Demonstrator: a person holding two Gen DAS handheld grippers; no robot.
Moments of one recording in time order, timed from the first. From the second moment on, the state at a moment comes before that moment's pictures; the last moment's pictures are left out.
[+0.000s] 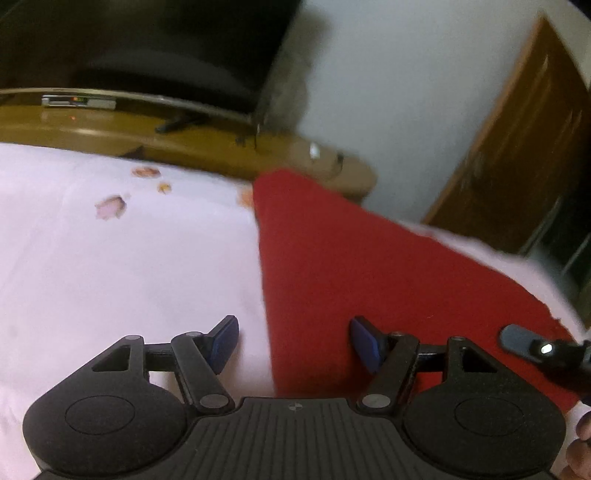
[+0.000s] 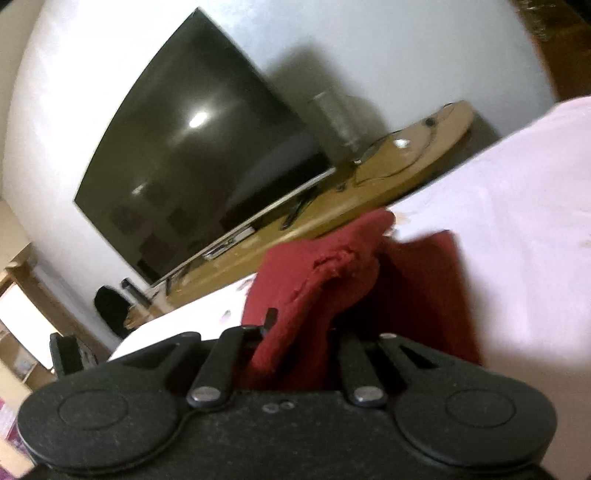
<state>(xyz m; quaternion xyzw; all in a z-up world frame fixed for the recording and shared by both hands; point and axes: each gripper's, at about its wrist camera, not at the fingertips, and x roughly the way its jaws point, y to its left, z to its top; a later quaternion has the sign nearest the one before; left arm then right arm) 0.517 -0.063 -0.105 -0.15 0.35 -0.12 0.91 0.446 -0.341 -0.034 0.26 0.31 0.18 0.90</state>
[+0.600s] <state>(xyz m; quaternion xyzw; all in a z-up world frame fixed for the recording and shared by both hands) 0.533 -0.077 -0.107 -0.14 0.38 -0.15 0.90 0.456 -0.375 -0.112 0.34 0.37 0.12 0.86</state>
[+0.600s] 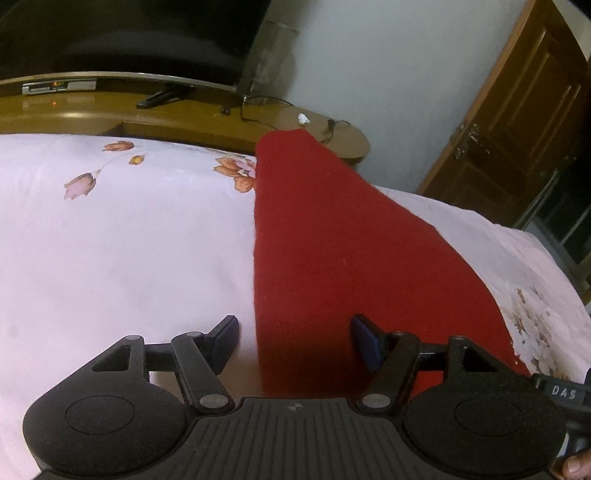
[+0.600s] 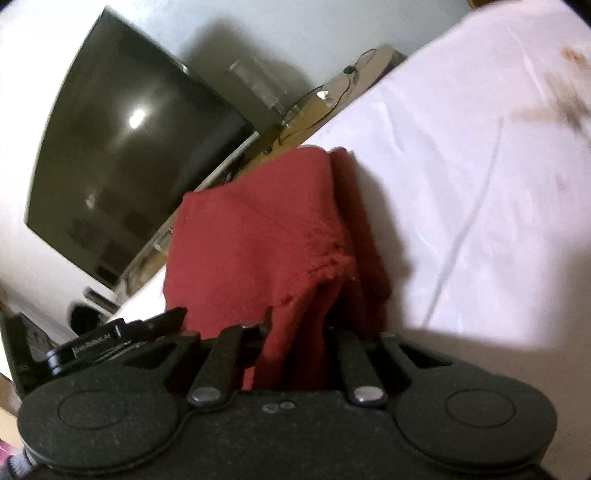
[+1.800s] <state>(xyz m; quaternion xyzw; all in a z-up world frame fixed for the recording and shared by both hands) 0.597 -0.086 -0.107 -0.13 0.38 -0.12 0.91 0.520 -0.383 -0.101 0.17 0.32 -0.04 0.93</state>
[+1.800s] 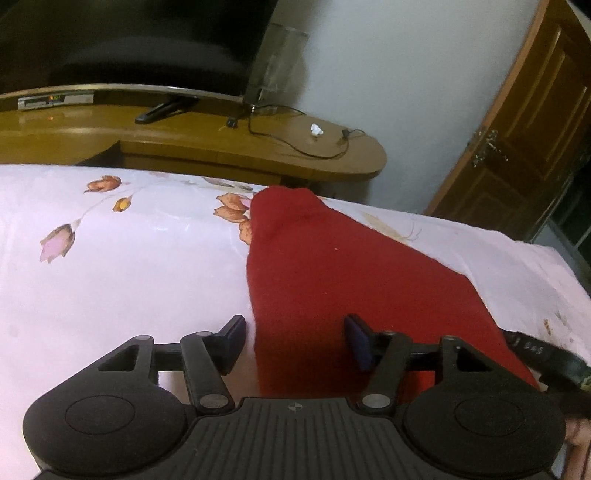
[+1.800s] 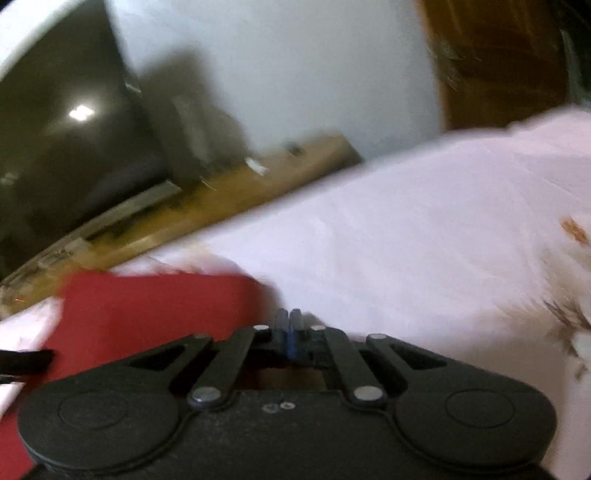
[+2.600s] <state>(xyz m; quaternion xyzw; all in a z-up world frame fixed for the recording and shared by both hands) 0.581 -0.096 -0.102 -0.11 0.39 -0.14 0.90 0.490 -0.291 -0.069 -0.10 0.33 0.06 0.94</state>
